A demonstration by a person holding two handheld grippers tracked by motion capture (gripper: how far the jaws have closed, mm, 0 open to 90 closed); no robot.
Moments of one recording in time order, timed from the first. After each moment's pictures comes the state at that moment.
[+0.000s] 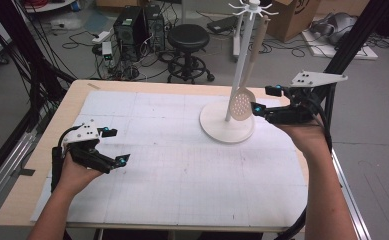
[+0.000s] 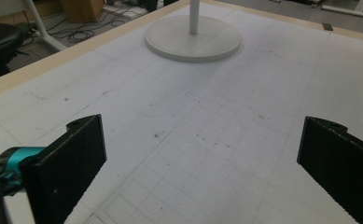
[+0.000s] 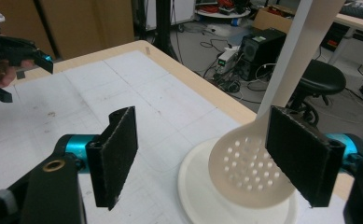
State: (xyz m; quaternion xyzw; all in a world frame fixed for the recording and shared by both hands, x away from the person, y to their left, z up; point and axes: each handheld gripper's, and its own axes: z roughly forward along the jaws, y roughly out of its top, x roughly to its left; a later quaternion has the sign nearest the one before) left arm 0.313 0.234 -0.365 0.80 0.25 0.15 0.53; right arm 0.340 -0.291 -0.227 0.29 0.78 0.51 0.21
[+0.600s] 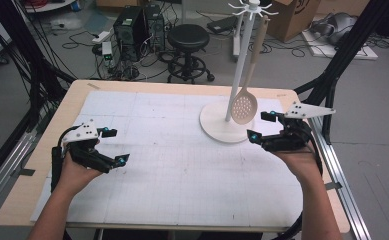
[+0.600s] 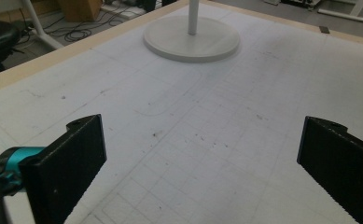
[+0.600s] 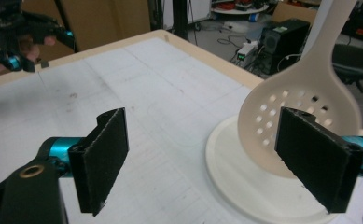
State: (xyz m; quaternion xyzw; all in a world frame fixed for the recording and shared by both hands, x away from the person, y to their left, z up) left arm 0.314 0.236 -0.368 0.80 0.25 0.14 0.53; right arm 0.320 -0.297 -0.293 0.29 0.78 0.52 0.17
